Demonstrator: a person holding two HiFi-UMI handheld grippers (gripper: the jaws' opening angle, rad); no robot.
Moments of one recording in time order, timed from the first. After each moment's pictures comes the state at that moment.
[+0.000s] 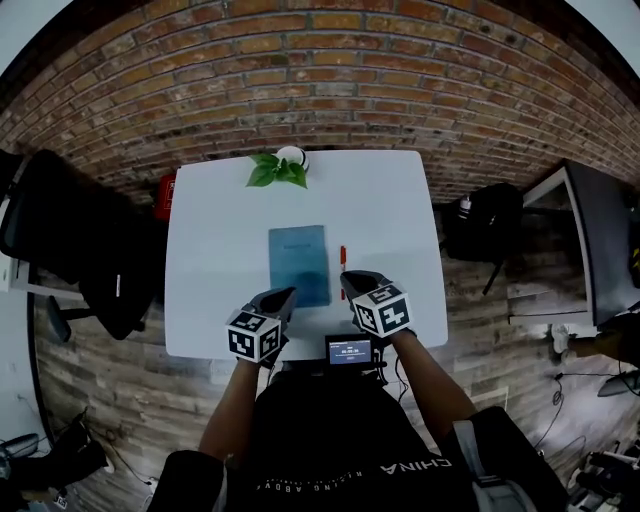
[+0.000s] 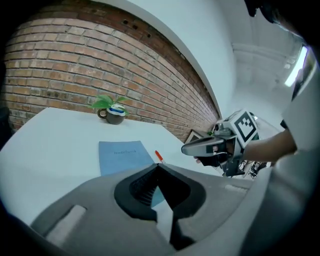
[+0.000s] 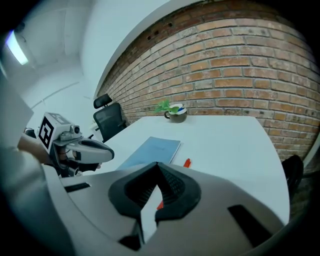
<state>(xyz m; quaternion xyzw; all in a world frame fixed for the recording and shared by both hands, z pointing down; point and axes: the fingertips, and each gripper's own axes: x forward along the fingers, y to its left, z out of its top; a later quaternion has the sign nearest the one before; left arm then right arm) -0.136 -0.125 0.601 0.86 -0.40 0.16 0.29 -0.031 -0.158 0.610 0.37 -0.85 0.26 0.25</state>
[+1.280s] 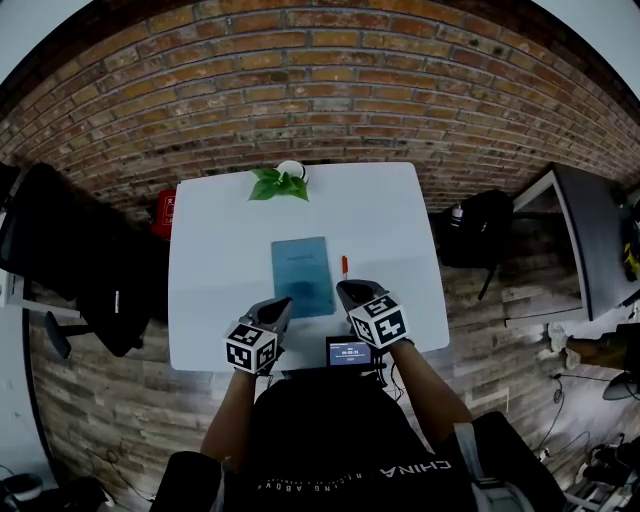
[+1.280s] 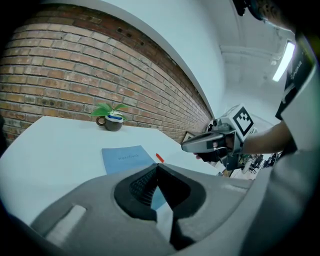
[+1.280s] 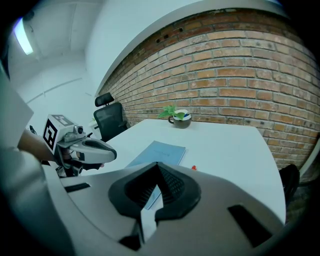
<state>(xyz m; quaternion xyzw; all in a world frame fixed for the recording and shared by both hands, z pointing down) -0.158 -0.122 0.596 0.88 -0.38 0.15 0.24 -0.053 -0.152 0.594 0.38 -0.86 0.22 0.25</state>
